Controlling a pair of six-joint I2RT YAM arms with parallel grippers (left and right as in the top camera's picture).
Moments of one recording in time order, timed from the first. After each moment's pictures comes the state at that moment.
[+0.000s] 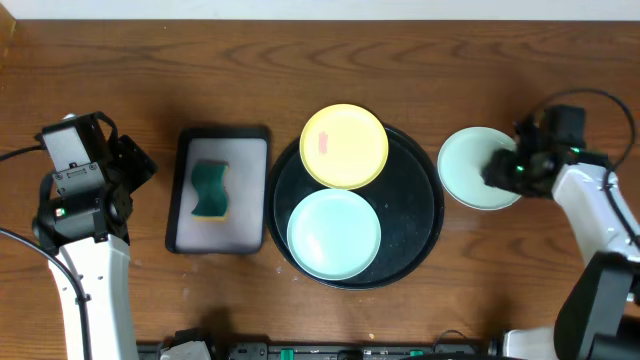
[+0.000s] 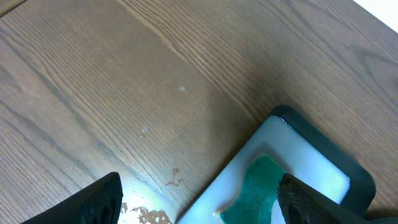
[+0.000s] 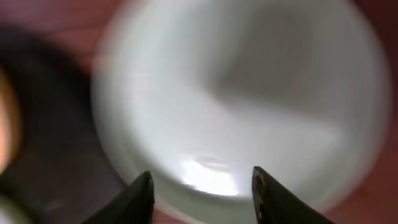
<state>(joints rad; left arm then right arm) 0.30 1.16 1.13 -0.85 -0.19 -0.38 -0.13 1.60 1.03 -0.64 -0.26 0.09</state>
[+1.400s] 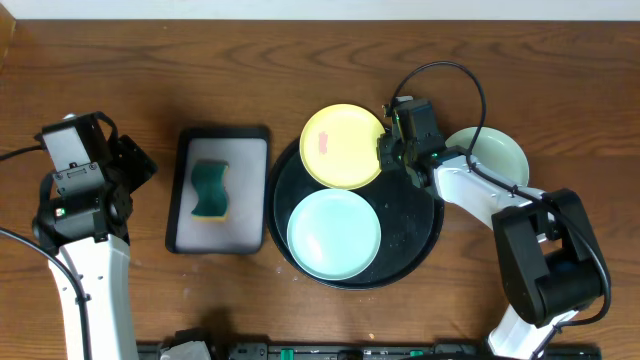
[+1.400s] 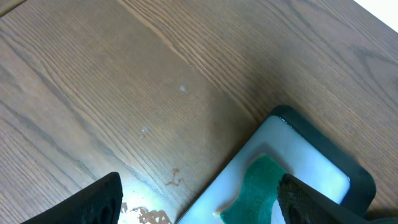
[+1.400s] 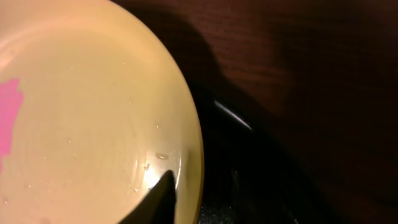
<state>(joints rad) 0.30 1.16 1.13 -0.85 -0.19 -0.38 0.38 1.88 1.04 -0.06 -0.02 0.21</state>
